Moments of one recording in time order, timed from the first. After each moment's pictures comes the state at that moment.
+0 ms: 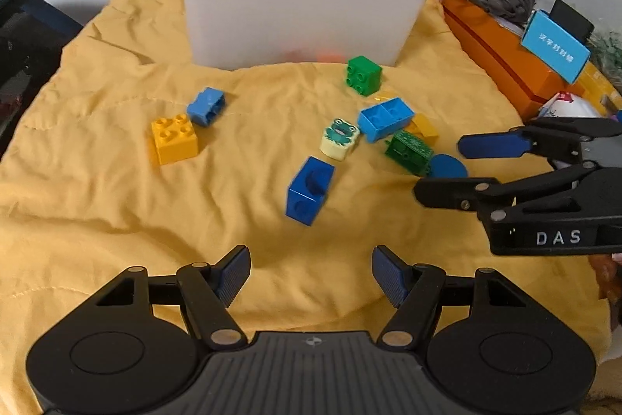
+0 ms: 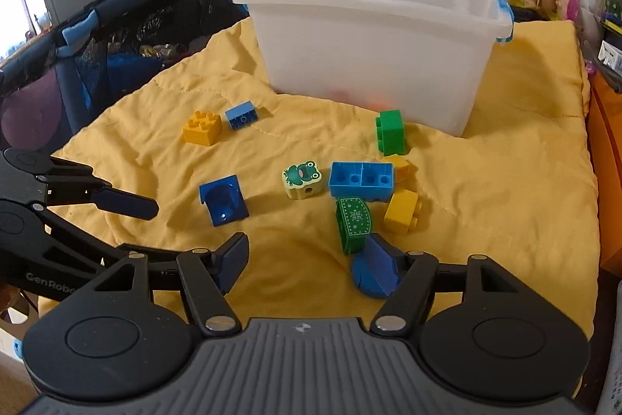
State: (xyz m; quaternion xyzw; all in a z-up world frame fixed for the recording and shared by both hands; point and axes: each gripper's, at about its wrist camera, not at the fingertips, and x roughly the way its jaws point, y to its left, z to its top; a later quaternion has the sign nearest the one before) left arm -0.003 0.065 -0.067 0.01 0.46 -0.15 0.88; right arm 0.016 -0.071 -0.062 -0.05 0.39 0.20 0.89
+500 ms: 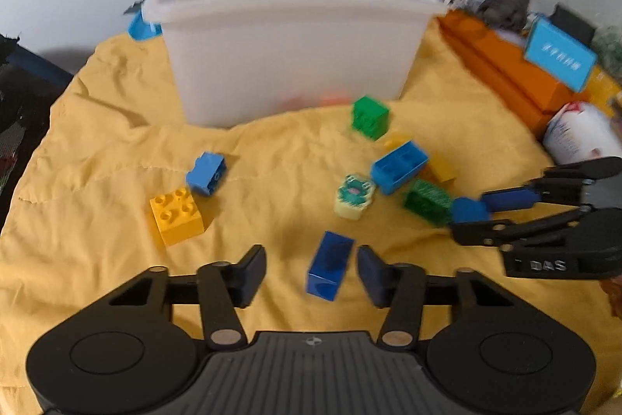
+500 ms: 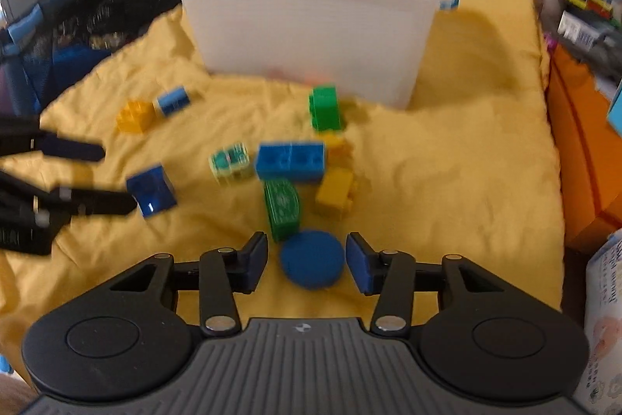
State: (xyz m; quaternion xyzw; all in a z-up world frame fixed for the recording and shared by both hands) left arm 0.038 0.058 -0.063 0.05 0.43 -0.16 0.89; right arm 0.037 -0.095 -0.081 -0.05 0.43 0.13 0.89
